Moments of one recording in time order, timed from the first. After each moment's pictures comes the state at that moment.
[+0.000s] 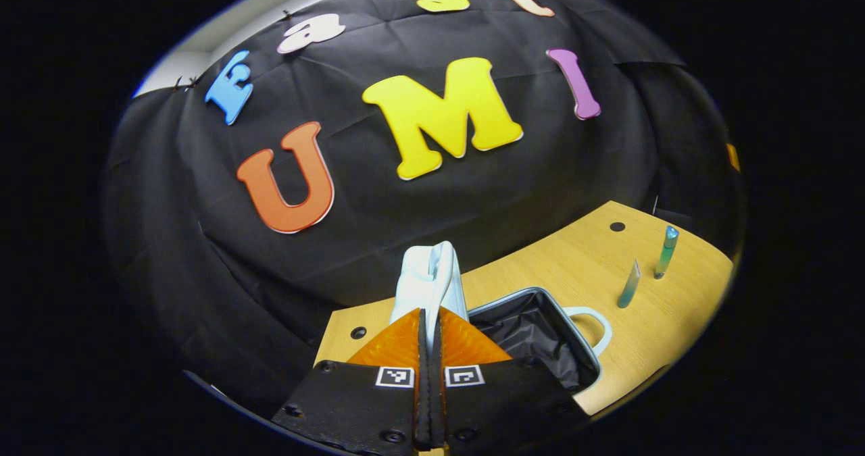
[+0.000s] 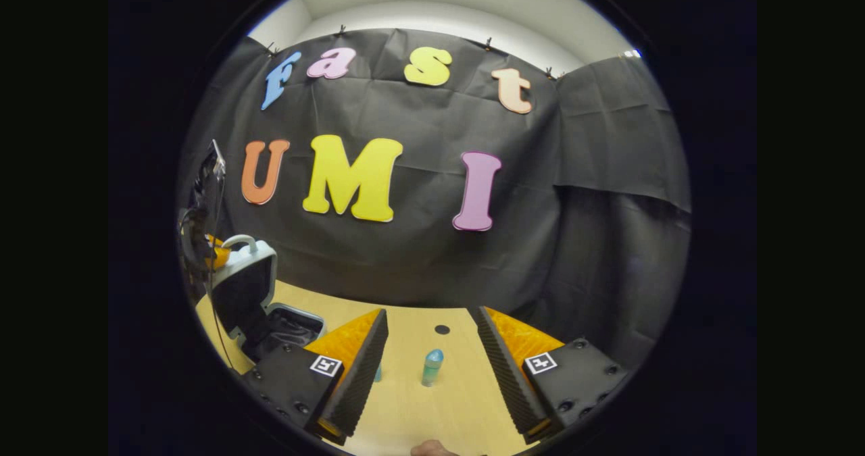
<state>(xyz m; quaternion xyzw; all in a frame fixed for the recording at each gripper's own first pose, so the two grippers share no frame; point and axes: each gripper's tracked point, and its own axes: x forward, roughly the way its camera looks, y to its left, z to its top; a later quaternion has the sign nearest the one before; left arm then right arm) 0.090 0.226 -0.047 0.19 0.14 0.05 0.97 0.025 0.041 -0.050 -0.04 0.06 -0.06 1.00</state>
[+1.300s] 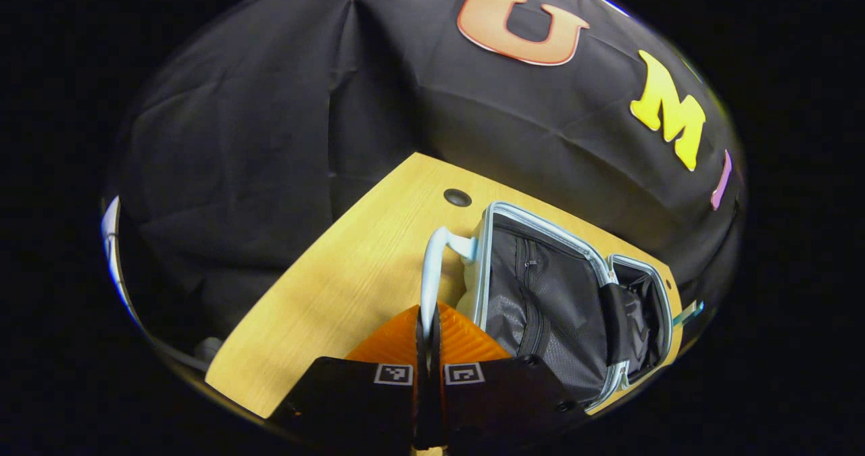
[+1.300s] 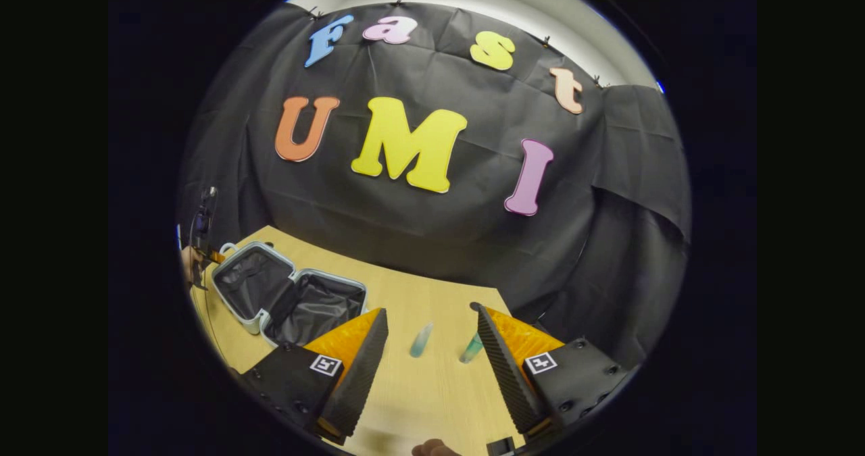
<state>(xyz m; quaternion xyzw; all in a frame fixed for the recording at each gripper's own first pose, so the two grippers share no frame) 0.087 0.515 -0.283 -0.18 0.27 0.14 0.93 0.011 0.140 -0.099 -0.11 0.13 -0.02 0.99</state>
